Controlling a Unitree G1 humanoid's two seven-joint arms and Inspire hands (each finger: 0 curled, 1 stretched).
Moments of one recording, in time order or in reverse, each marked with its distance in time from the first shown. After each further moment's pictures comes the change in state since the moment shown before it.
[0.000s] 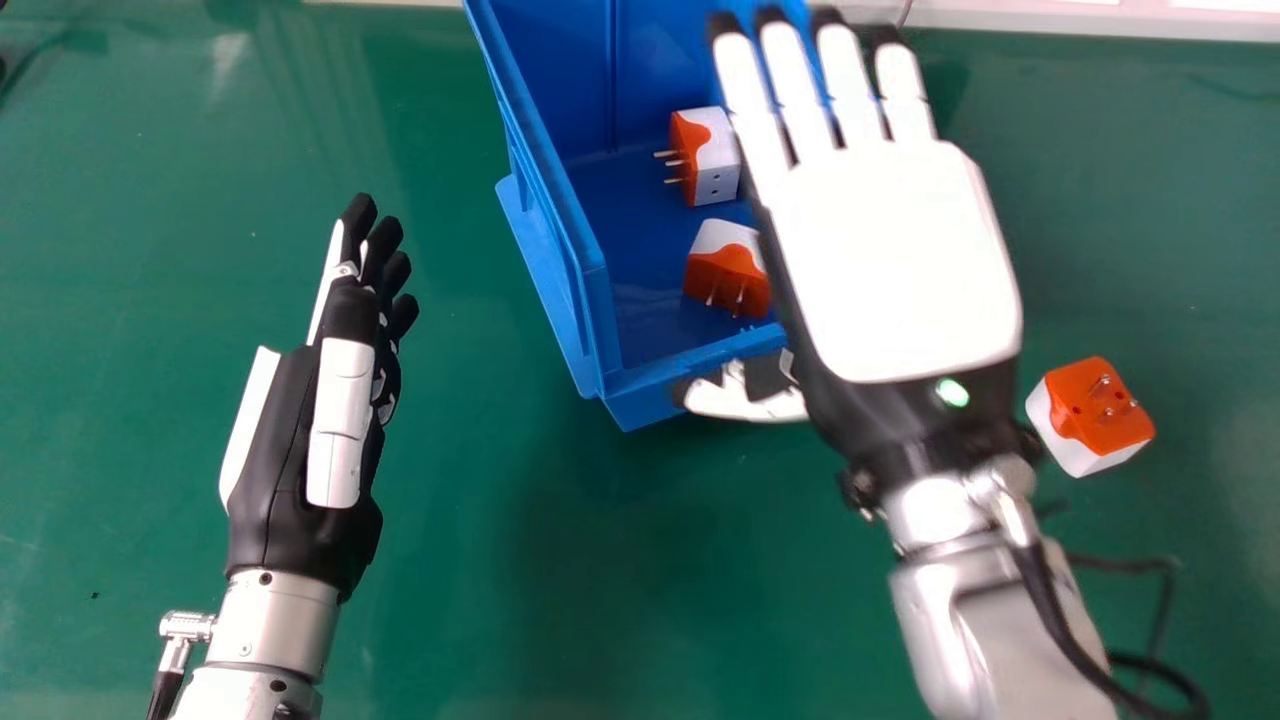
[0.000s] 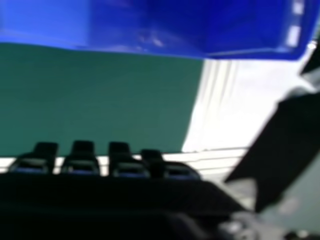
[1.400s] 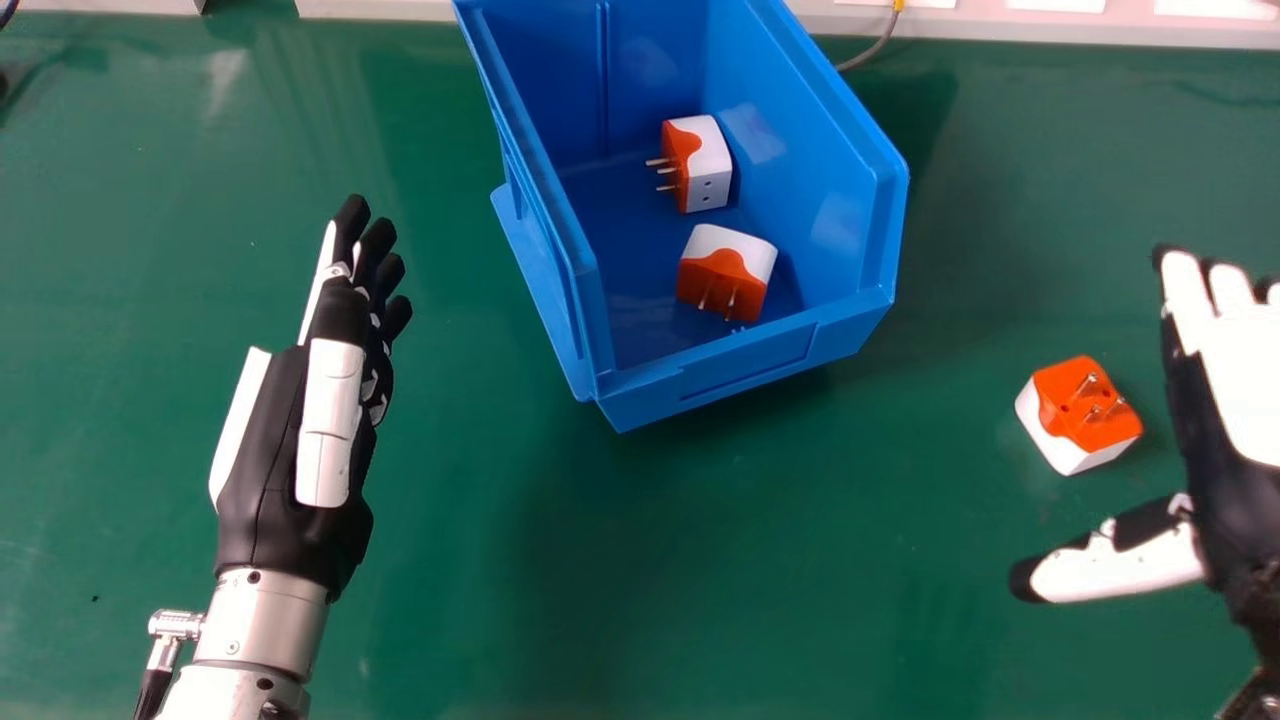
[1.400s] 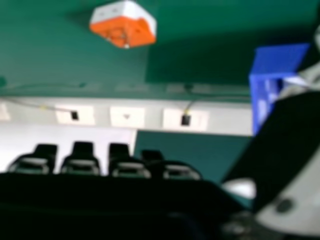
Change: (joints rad) left arm -0.008 0.020 0.012 0.013 -0.018 0.005 -0.013; right arm 0.239 0.238 -0.622 -0.546 -0.222 -0.254 1.053
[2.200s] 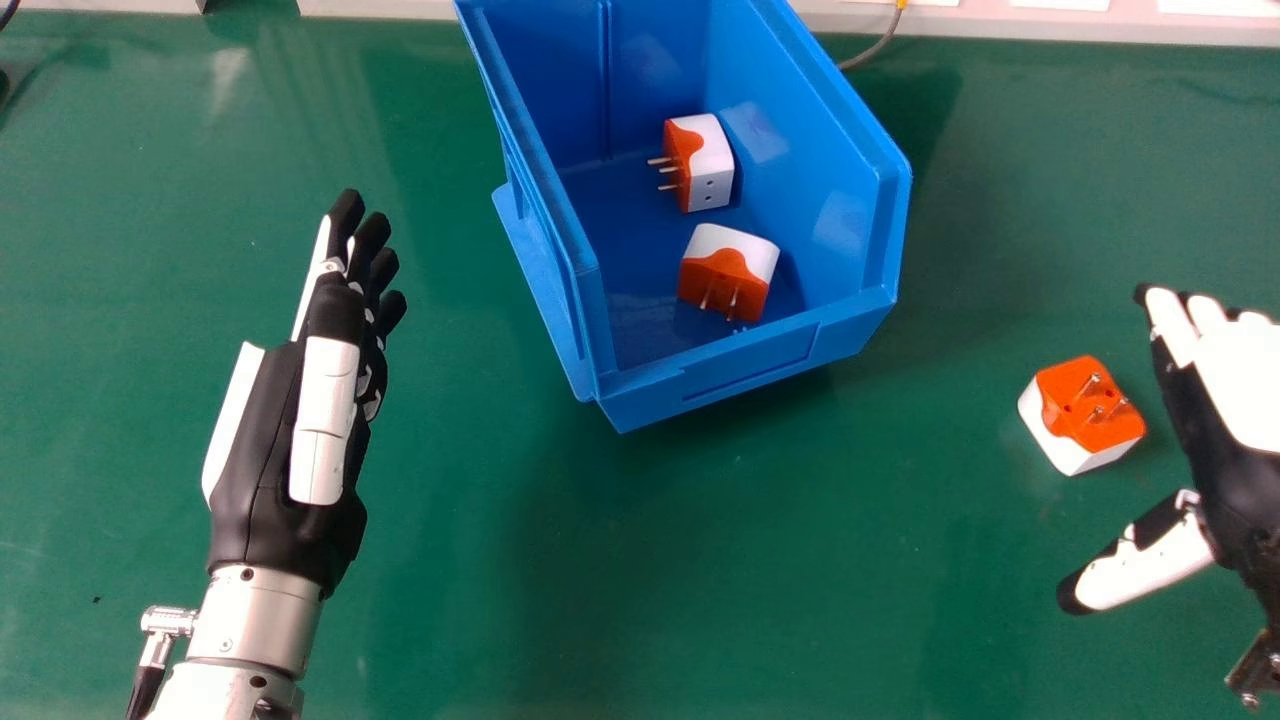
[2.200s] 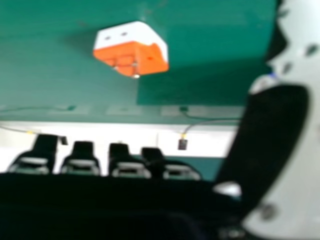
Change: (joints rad) left arm -0.006 0.003 0.011 0.003 -0.001 -0.009 -0.009; right arm -0.050 -0.186 -0.110 0.337 0.319 -0.007 -0.237
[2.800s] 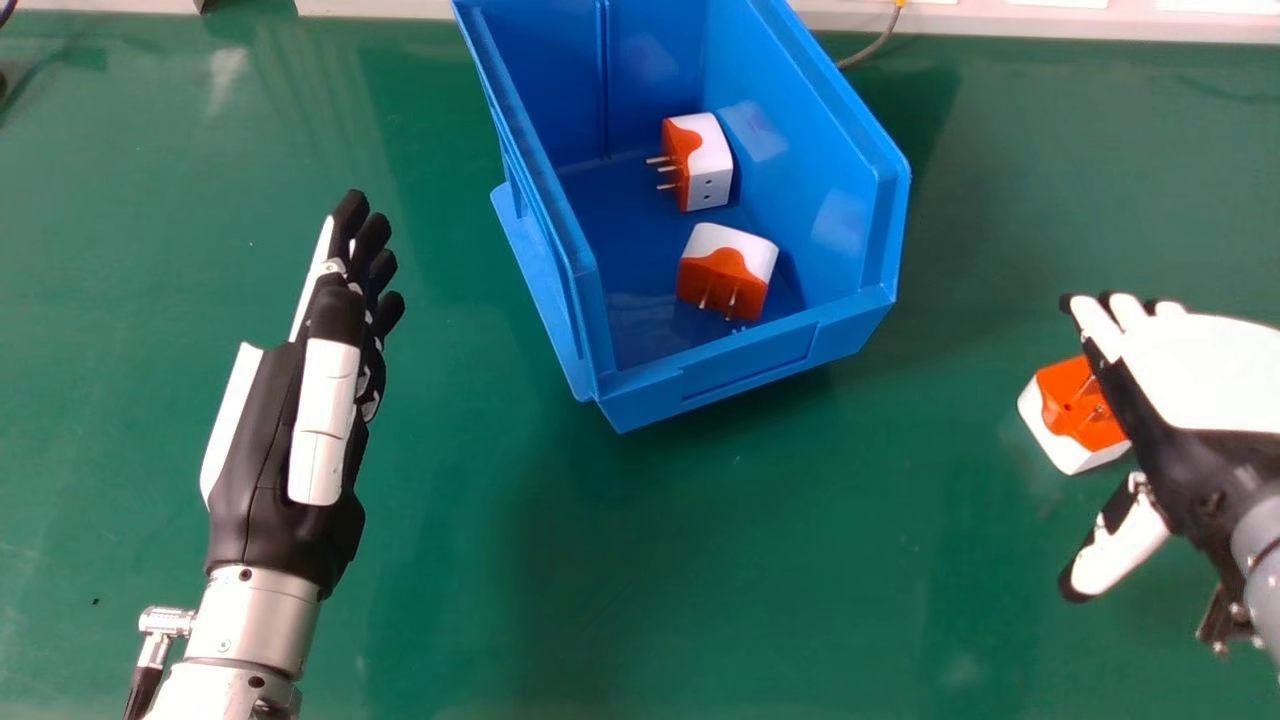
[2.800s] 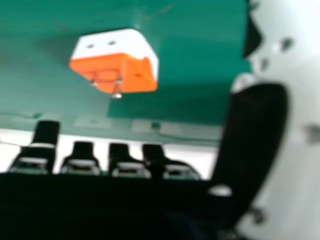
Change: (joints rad) left arm 0.002 0.002 0.002 -0.003 0.000 0.003 0.001; right arm -0.133 -0.242 0.101 0.309 0.128 -0.024 -0.130
